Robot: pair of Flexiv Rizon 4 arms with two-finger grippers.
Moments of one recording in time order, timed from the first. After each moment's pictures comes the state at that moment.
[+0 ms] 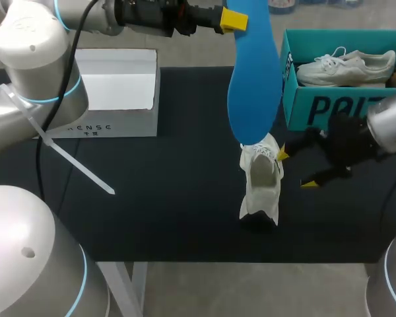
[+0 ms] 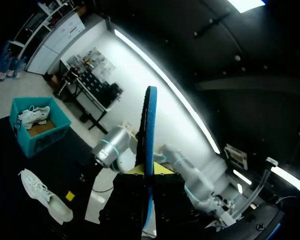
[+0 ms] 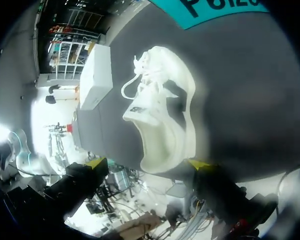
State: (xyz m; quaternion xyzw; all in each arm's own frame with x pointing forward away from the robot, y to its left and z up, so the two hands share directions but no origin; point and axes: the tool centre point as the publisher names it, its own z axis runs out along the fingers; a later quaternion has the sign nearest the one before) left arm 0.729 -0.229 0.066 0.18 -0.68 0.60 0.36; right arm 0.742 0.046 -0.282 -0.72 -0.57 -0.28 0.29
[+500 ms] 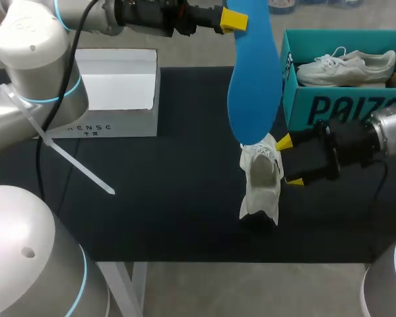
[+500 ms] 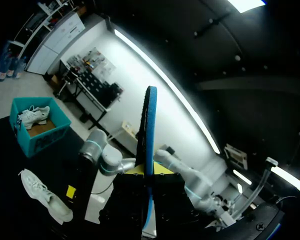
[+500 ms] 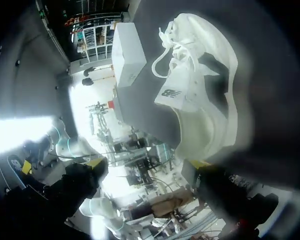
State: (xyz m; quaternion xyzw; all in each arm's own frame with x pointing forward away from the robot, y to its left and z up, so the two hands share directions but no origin) left arm 0.729 -0.229 0.066 0.18 -0.68 0.60 0.36; right arm 0.743 0.064 -0.255 -0.61 -0.52 -0.33 0.50
